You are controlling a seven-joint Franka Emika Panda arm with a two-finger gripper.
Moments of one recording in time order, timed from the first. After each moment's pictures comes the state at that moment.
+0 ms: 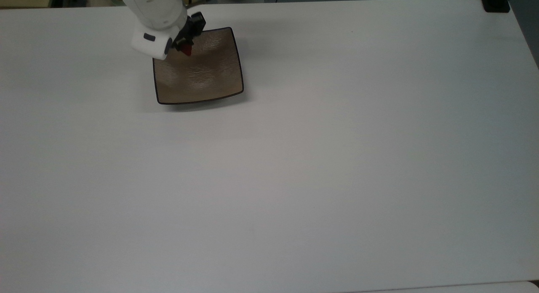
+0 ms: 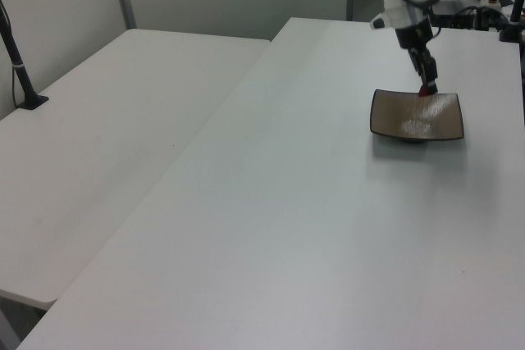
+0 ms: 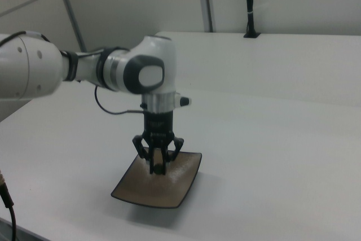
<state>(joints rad) -0.07 0.16 -0.02 -1.91 -0.07 1.71 -0.60</state>
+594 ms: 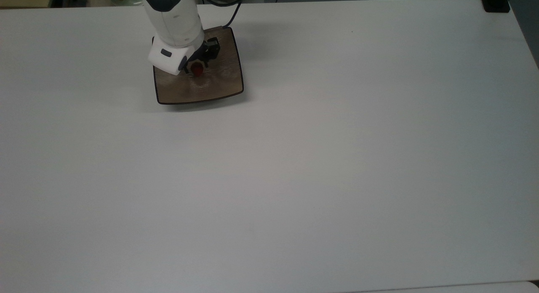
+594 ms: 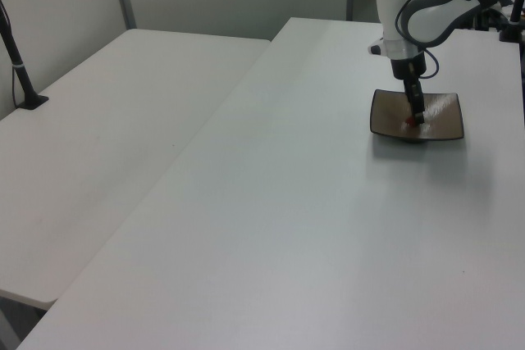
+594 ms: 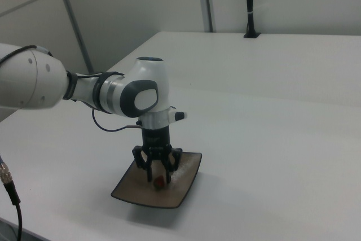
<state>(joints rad) -0.04 0.17 -0.01 -2.05 -0.07 1.98 -0.44</state>
